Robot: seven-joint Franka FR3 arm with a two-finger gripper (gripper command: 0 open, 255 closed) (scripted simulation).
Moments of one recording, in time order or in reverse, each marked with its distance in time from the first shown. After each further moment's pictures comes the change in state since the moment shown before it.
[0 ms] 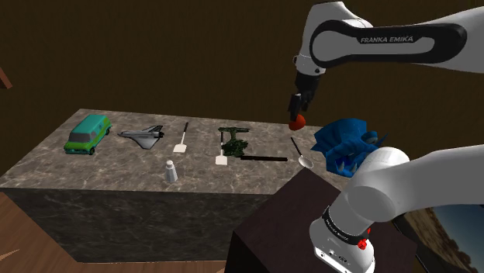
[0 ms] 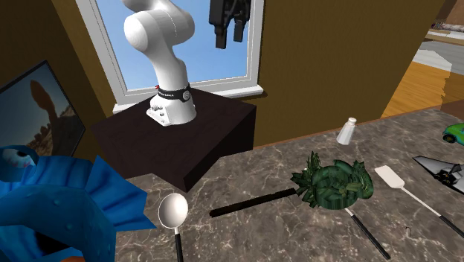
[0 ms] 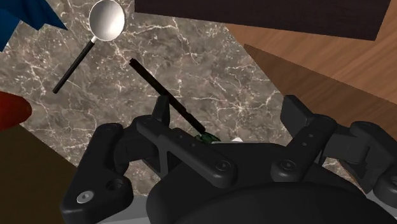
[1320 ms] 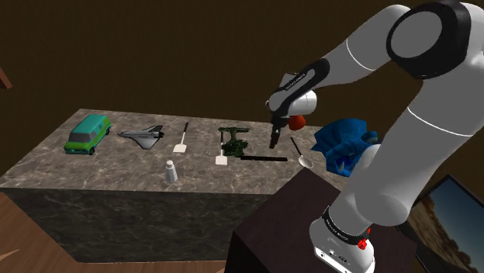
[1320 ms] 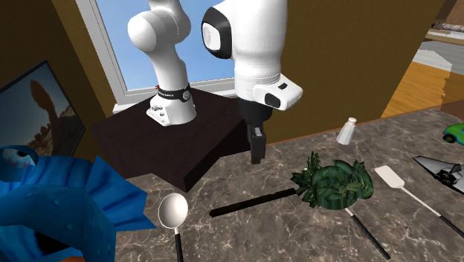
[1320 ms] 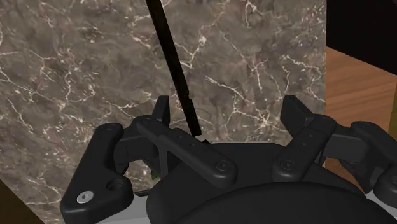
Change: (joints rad) arm 0.211 0.713 -0.399 -0.048 0.264 0.814 -0.825
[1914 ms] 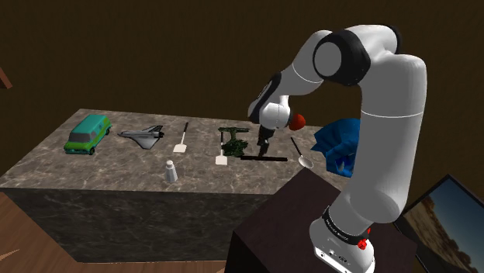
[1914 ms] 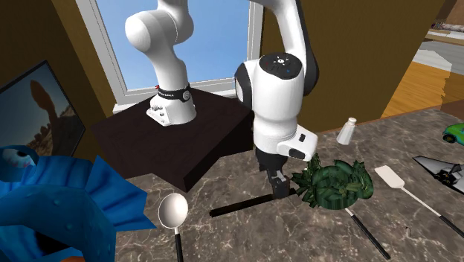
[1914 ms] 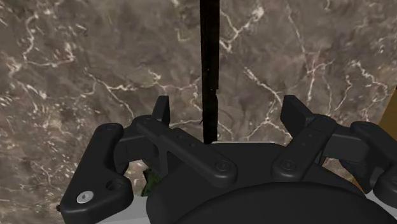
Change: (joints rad) arm -0.141 0.421 0.218 0.223 0.510 0.115 -0.586
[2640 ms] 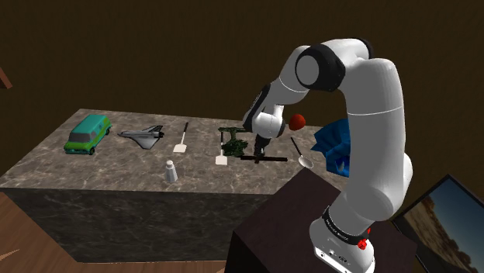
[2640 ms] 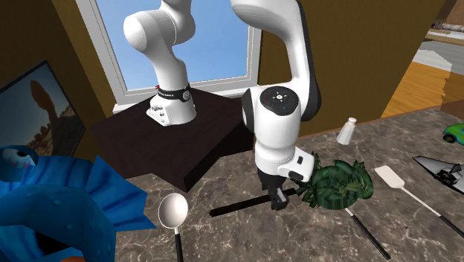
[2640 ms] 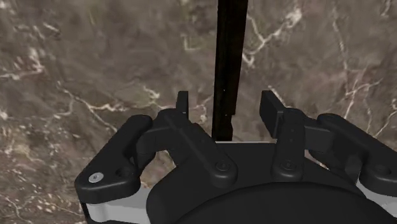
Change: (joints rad) arm -0.099 0.172 0.127 0.088 0.137 0.077 -0.146
